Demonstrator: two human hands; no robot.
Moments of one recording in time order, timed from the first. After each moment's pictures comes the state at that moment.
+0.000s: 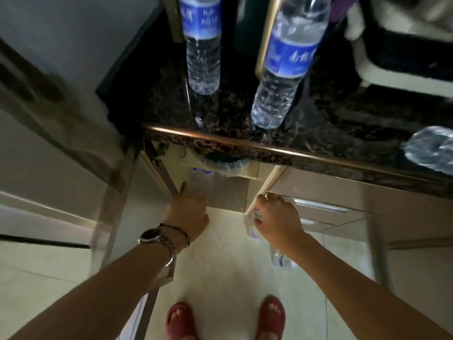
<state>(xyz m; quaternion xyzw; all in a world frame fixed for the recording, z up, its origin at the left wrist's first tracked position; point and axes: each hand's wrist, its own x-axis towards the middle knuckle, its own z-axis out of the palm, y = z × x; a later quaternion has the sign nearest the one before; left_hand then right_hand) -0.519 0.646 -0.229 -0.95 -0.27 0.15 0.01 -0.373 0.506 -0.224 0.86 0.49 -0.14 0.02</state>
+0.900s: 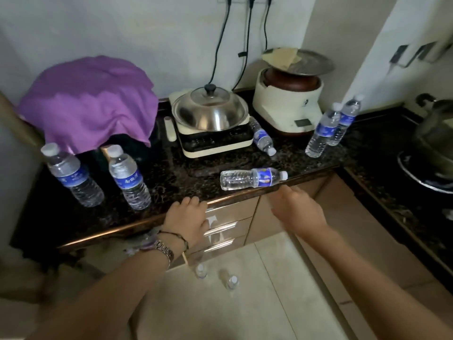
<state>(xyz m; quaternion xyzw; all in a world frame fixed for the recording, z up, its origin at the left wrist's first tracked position) -0.385 0.483 0.026 -1.00 -0.01 0.06 0.01 -0.304 0.248 0.053 0.98 0.16 -0.04 -0.15</state>
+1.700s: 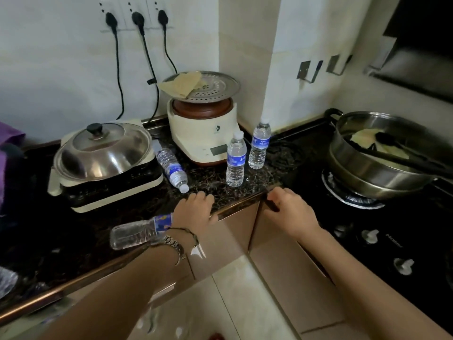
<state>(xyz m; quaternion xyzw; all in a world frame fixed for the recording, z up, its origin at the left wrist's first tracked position) -0.152 0.246 0.042 -1.00 0.04 -0.02 -0.04 -0.124 0.021 0.063 0.97 0.10 -0.02 -0.20</state>
